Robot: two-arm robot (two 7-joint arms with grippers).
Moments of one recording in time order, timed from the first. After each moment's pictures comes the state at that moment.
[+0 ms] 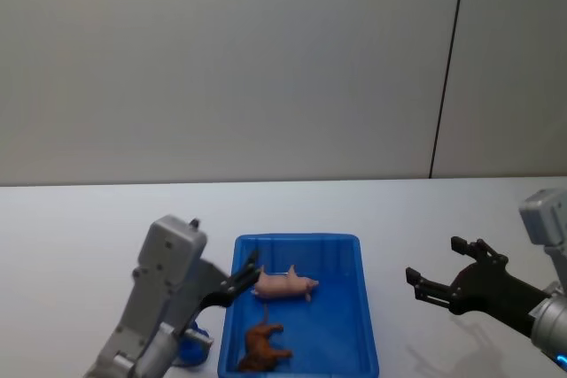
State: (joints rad) left arm -0.17 0.45 0.43 -1.69 -0.20 0.07 0.06; right arm 0.21 0.37 -0.22 -1.53 0.26 0.20 0.46
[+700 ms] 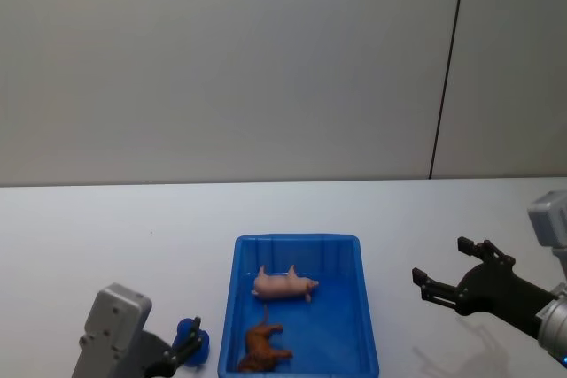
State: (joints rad) left arm -0.02 0.56 0.40 -1.67 -0.28 0.06 0.14; right arm 0.20 0.38 -0.21 -1.53 0.27 0.19 0.46
